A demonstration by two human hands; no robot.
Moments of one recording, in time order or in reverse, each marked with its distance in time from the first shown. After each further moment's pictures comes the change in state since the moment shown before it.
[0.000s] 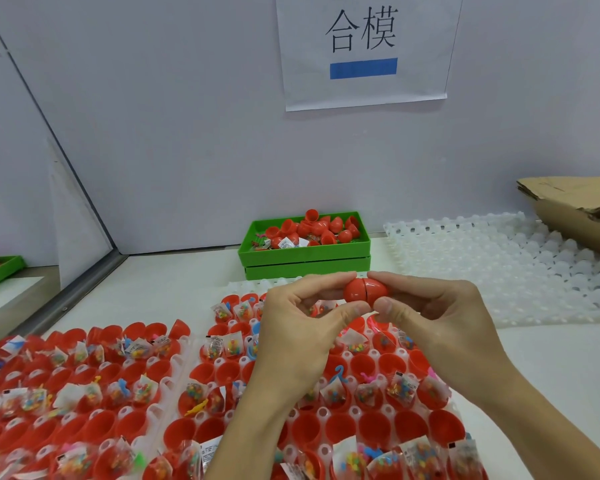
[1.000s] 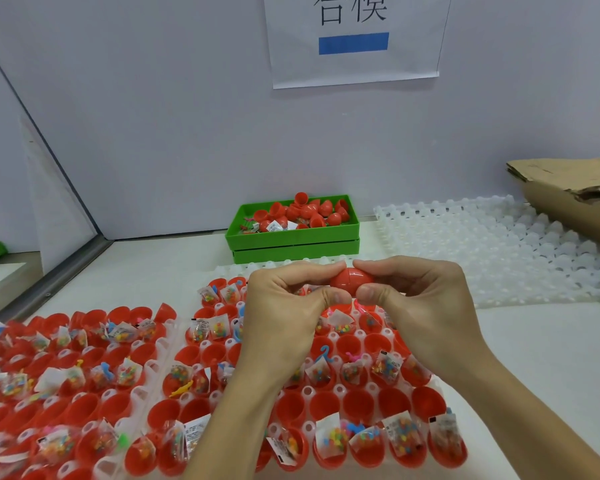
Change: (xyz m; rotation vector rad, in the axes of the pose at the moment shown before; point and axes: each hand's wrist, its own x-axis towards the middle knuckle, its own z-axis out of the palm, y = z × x) left_hand 0.000 -0.001 0.005 0.034 0.078 0.003; right_hand -0.002 -0.001 0.007 -0.078 0.069 -0.013
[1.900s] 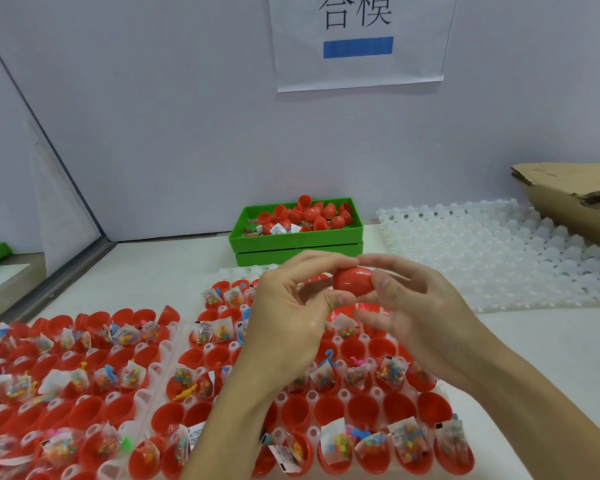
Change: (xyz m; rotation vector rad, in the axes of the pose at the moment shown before) left_hand 0.001 0.002 -0.007 -0.002 -0.168 0.124; right_hand 0.007 0.007 -0.006 0.433 -0.199 0.389
